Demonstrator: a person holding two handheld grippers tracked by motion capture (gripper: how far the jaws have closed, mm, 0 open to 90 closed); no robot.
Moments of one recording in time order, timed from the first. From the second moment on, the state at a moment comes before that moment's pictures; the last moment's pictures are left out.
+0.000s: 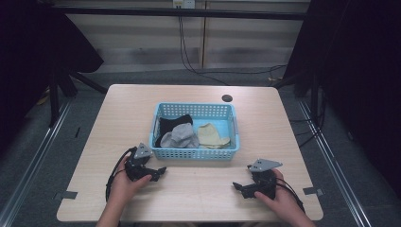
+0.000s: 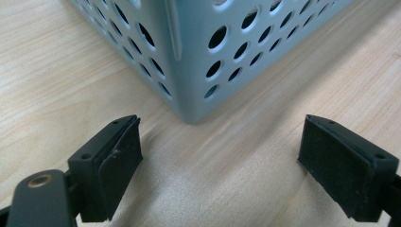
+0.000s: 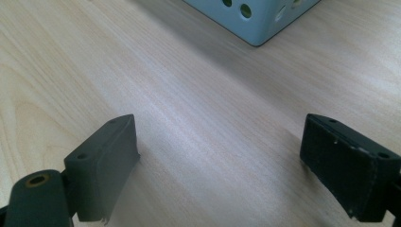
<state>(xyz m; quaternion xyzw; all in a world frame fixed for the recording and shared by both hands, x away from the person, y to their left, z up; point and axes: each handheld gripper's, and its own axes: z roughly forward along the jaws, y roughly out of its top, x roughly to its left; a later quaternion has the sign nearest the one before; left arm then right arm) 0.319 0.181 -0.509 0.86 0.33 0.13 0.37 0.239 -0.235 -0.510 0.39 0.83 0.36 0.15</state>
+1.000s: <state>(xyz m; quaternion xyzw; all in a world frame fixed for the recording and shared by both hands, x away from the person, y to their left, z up) 0.317 0.185 -0.461 0.89 0.37 0.06 0.27 0.238 -0.235 -0.511 0.39 0.83 0.36 0.15</state>
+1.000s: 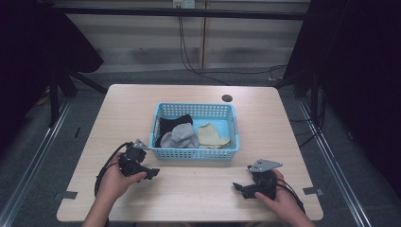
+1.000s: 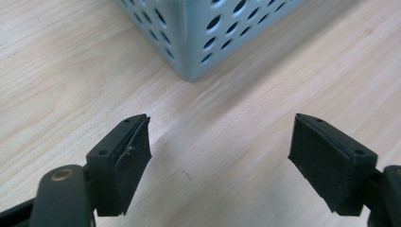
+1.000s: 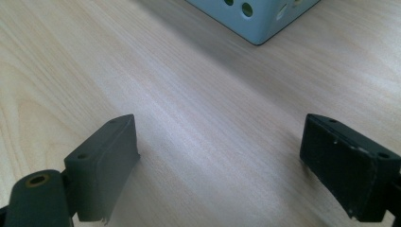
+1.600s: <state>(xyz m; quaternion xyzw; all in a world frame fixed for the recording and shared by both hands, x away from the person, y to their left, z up) 0.336 0.170 -0.400 0.91 0.37 0.00 0.19 0.238 -0.235 -0.511 0.39 0.83 0.36 0.15</state>
